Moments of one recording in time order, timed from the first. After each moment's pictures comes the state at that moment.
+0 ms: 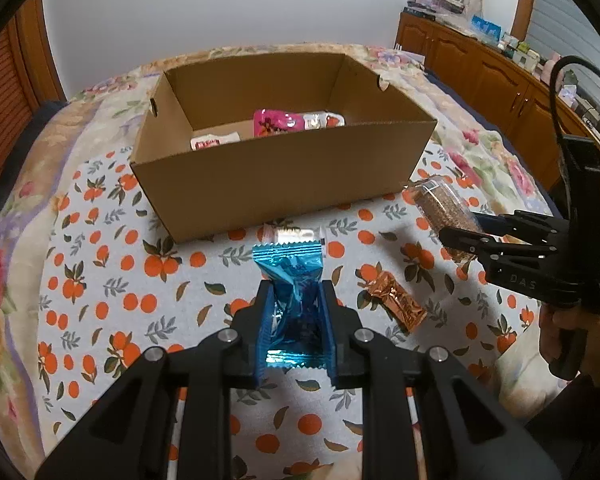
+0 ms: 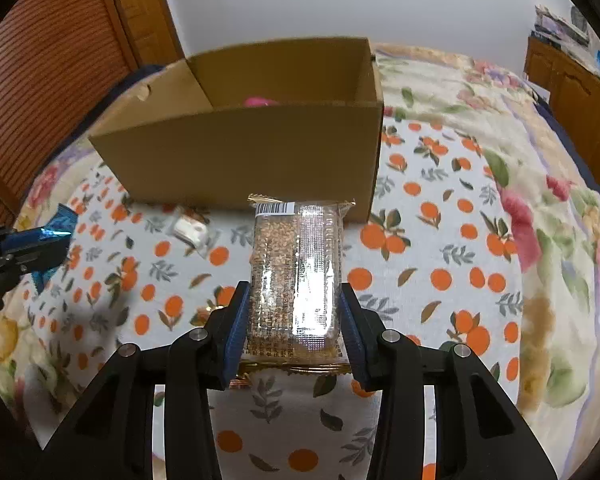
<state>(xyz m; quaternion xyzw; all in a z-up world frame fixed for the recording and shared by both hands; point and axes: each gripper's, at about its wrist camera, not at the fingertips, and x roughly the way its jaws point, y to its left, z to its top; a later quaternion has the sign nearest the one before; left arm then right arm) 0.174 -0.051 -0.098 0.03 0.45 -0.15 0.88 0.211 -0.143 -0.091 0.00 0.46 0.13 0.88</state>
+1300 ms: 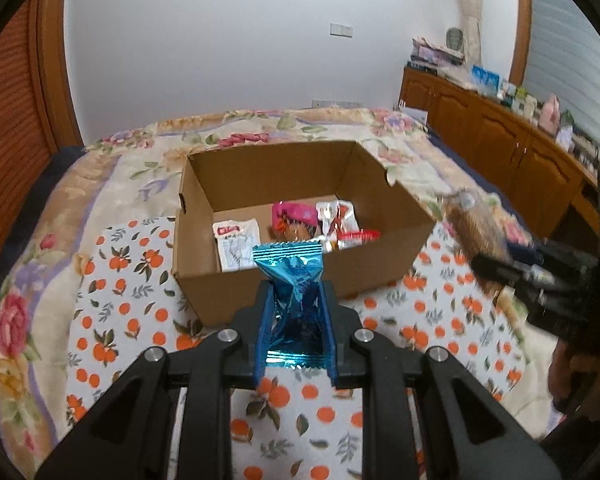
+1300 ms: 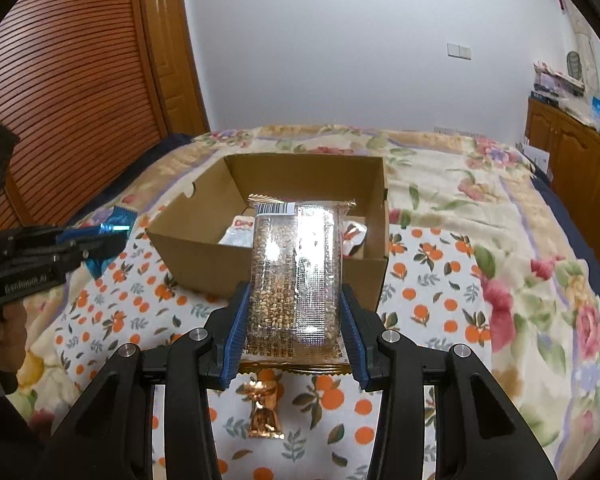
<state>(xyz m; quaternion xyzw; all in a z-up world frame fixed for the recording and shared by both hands) 0.203 -0.032 -0.030 0.00 0.37 -0.14 0.92 0.202 -0.134 -0.002 0.00 0.34 0.16 0.93</state>
